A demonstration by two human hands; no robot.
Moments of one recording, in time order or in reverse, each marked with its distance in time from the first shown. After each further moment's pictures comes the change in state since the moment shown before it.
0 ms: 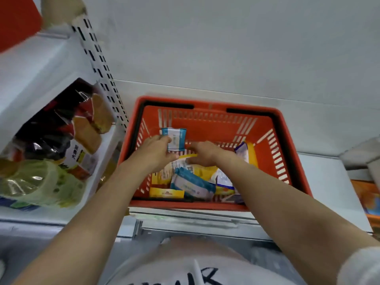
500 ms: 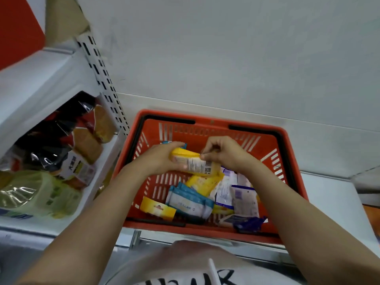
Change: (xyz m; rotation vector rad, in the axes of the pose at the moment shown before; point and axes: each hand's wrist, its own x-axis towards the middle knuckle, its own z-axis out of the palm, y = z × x) left_hand 0.034 0.007 -0.011 -0.228 -0.079 0.069; right_hand -0.023 0.044 -0.043 0.712 0.268 -0.191
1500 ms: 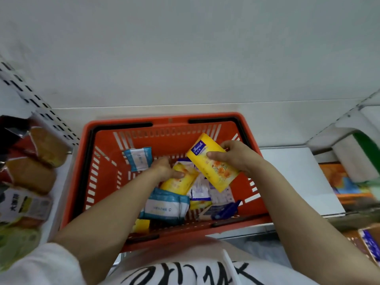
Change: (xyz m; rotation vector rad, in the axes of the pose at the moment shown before) left_hand 0.094 0.024 0.098 -0.107 -0.217 -0.163; right_hand -0.083 0.016 -0.055 0.145 0.233 0.580
